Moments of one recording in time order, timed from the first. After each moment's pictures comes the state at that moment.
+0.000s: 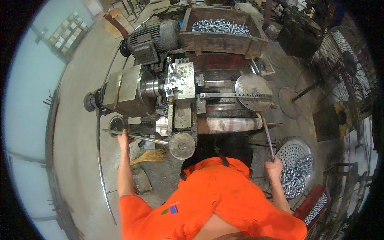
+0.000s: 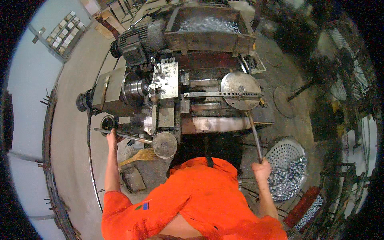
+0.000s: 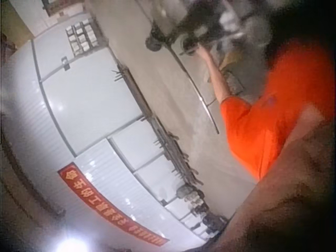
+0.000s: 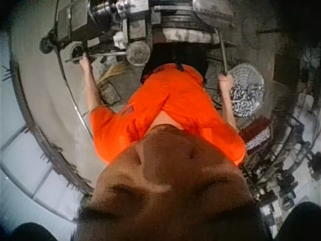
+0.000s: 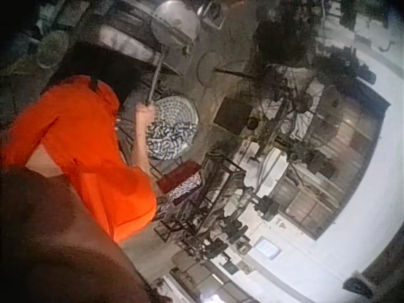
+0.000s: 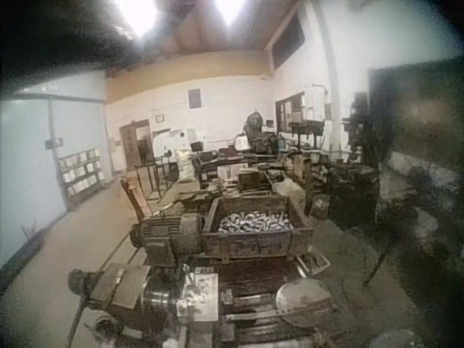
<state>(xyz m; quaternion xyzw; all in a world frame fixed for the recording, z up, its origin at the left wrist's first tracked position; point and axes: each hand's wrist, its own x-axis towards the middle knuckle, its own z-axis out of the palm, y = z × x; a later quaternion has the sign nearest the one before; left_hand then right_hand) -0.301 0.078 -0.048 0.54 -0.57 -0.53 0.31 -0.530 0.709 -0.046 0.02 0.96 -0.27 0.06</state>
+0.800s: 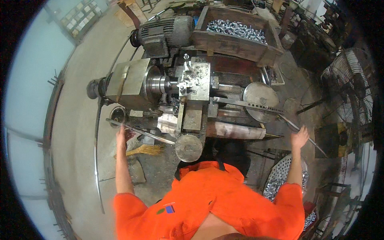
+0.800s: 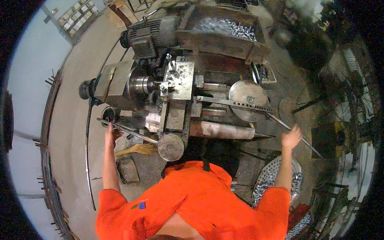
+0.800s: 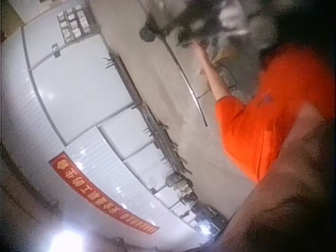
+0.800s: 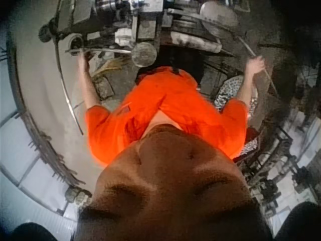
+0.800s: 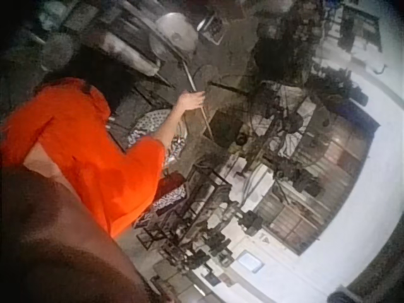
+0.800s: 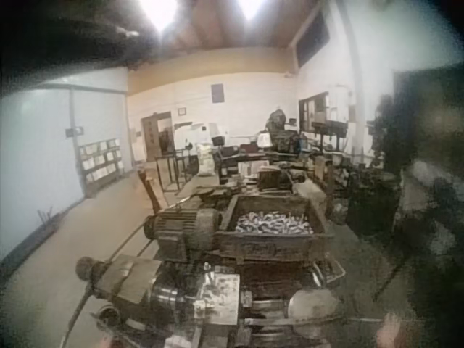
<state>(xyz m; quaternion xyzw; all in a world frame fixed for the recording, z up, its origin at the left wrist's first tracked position) -0.278 0.062 -0.057 0.50 -0.51 -0.64 0.28 -0.748 0.732 -0.056 -0.03 0.98 0.09 -0.18</state>
